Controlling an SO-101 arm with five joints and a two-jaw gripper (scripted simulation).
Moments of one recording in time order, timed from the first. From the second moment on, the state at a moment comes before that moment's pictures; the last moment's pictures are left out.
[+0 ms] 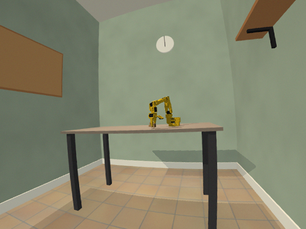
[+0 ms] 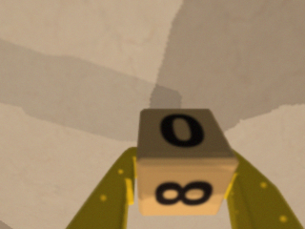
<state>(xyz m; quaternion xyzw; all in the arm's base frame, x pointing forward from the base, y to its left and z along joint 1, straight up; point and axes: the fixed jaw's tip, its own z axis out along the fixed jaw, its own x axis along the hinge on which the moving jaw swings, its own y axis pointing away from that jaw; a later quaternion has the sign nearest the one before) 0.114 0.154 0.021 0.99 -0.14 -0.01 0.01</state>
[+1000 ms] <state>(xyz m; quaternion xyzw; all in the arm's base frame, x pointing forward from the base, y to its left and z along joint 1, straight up) 0.113 0.153 0.057 0.99 -0.14 -0.01 0.02</state>
